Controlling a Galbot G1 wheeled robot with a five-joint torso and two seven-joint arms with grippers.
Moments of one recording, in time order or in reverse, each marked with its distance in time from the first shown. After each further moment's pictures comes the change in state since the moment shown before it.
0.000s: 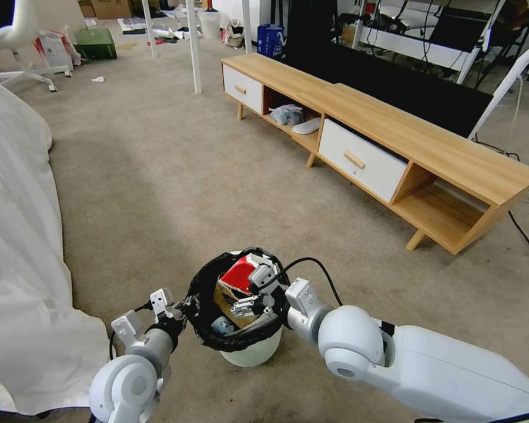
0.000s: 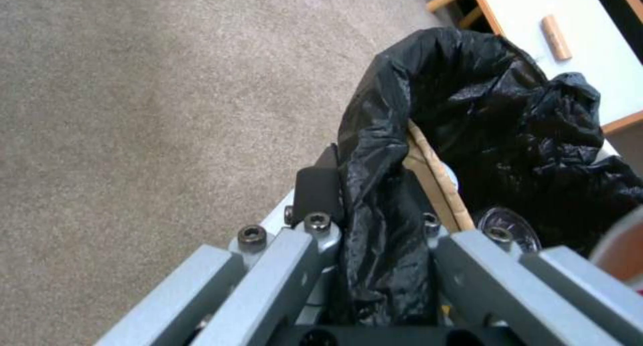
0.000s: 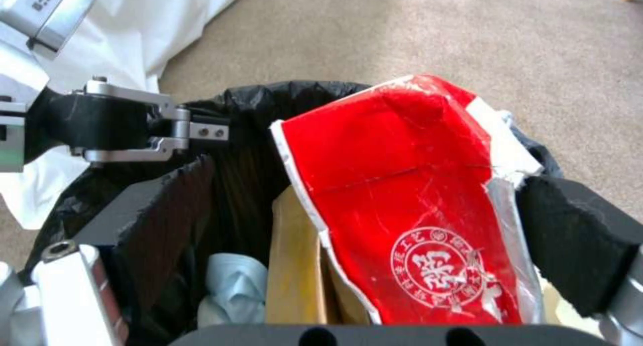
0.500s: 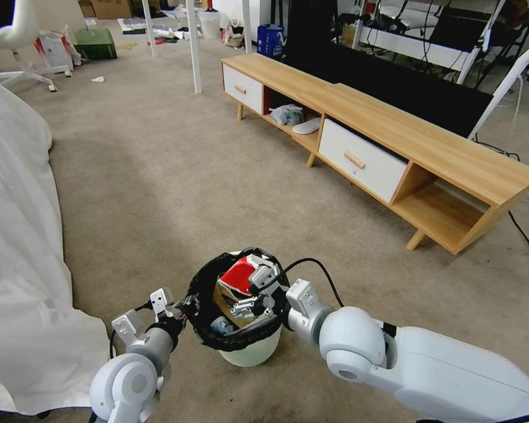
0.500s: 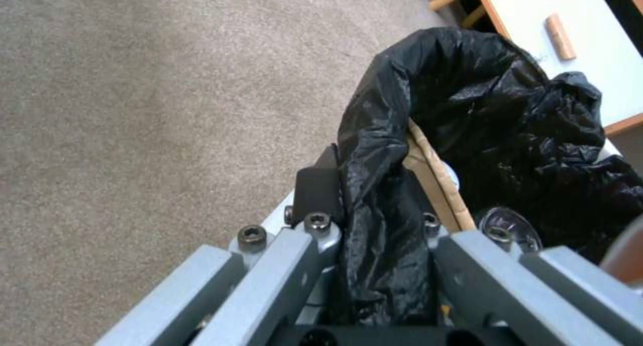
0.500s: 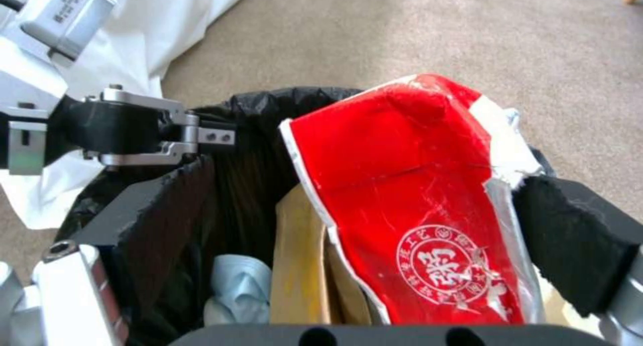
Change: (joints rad) left arm -0.007 0.000 0.000 0.013 -0.006 0.000 -0.002; right arm 0.002 -0.005 0.000 0.011 0.002 -0.002 0.000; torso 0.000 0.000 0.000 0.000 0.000
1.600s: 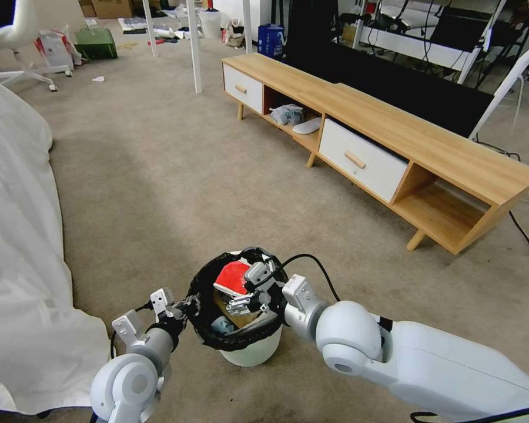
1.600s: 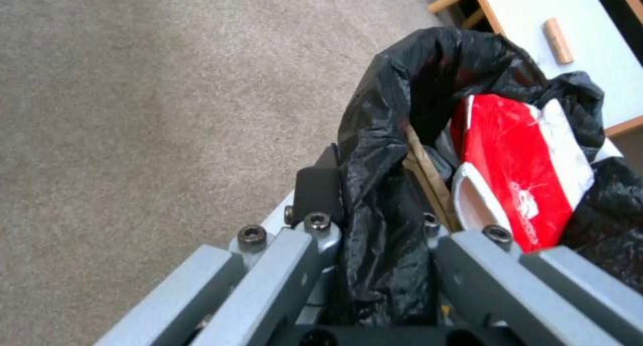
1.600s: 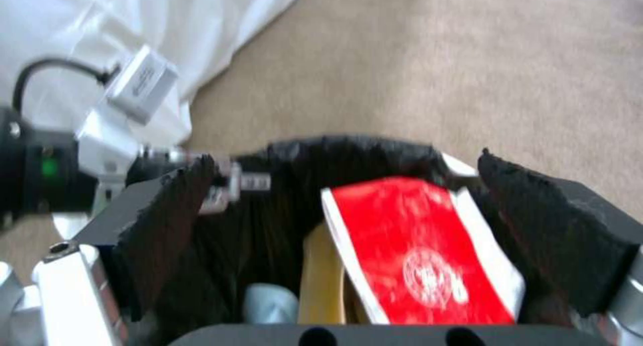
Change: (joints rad) left arm 0.006 -0.002 0.000 -0.008 -0.003 0.000 0.002; right arm 0.019 0.024 0.001 -0.029 0.000 0.002 -0.026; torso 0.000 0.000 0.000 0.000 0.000
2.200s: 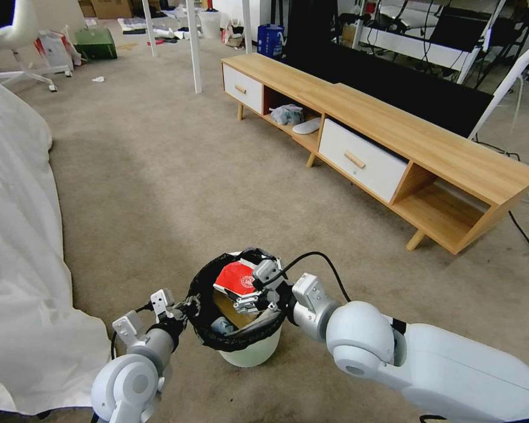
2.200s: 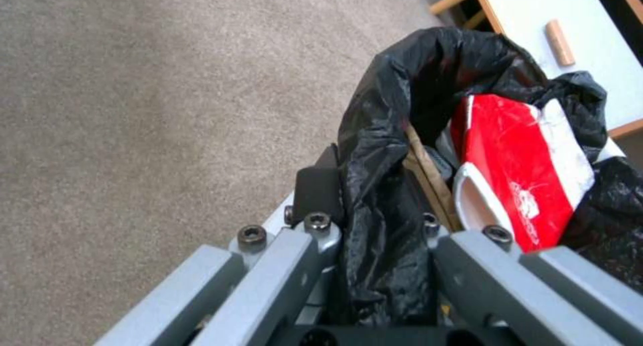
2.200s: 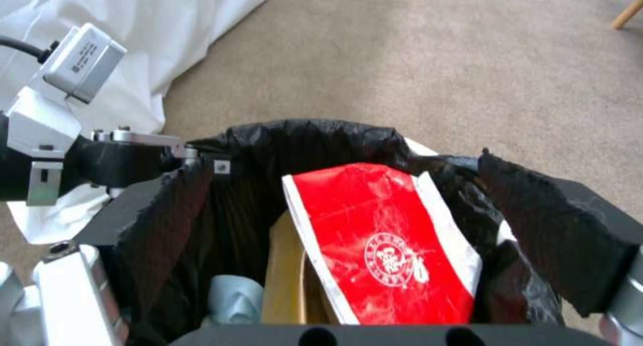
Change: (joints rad) left arm -0.004 -0.011 -0.007 0.008 0.005 0.000 0.004; right arm -0.021 -0.036 0.055 0.060 -0.005 -0.022 -0.006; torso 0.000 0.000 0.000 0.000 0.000
